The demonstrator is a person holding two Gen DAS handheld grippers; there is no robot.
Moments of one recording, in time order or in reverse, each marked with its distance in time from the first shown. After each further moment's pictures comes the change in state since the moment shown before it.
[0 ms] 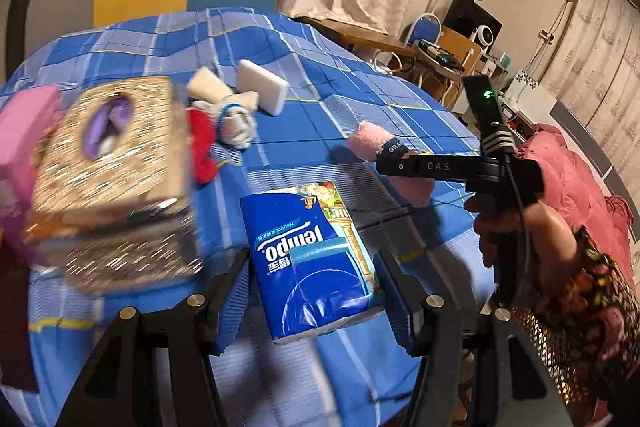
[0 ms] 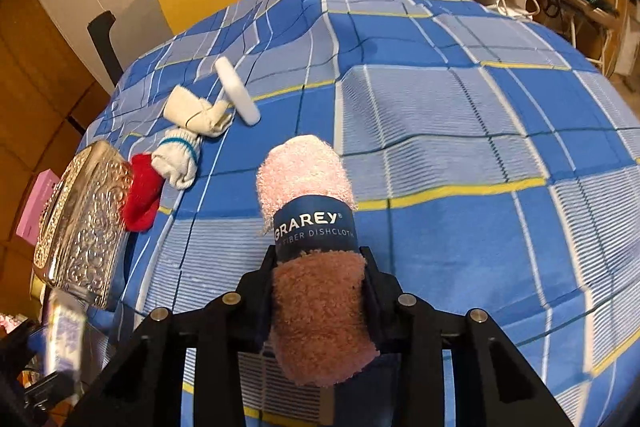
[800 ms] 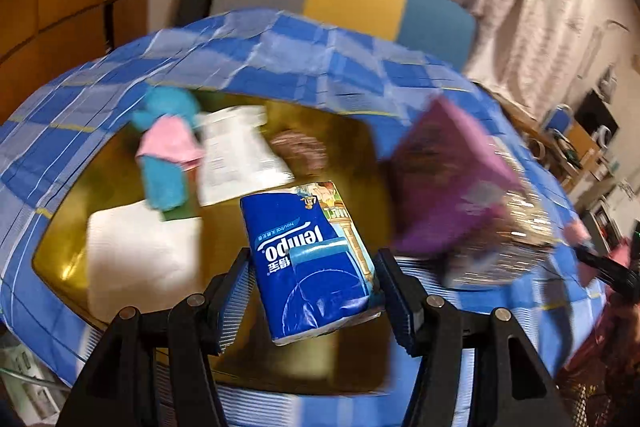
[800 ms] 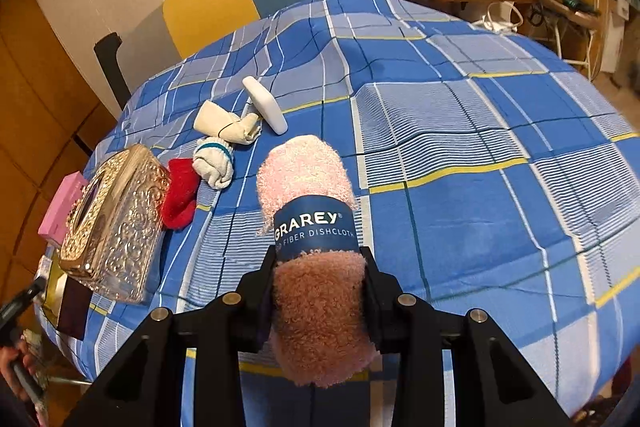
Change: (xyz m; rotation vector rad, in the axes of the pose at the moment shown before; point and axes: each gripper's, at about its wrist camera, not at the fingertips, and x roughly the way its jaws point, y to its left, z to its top) left arm -0.117 0.268 -0.049 -0.380 -0.103 0.370; right arm -0.046 0.033 -0.033 0.029 -0.110 -0.019
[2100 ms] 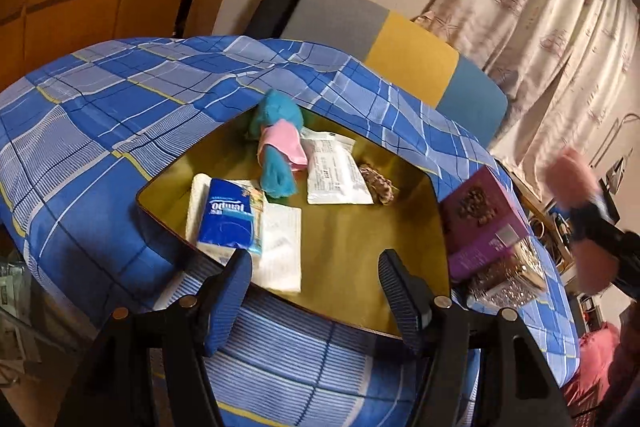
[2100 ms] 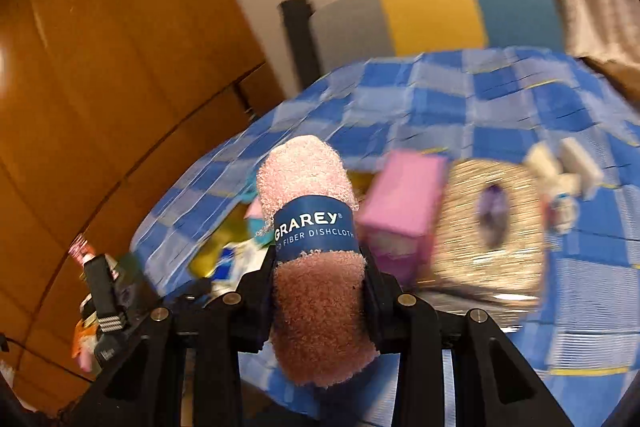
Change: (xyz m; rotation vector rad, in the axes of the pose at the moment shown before) left arm -0.069 0.082 -0.047 -0.231 -0.167 -0.022; right arm -0.033 0.352 -0.041 -0.343 0.005 0.437
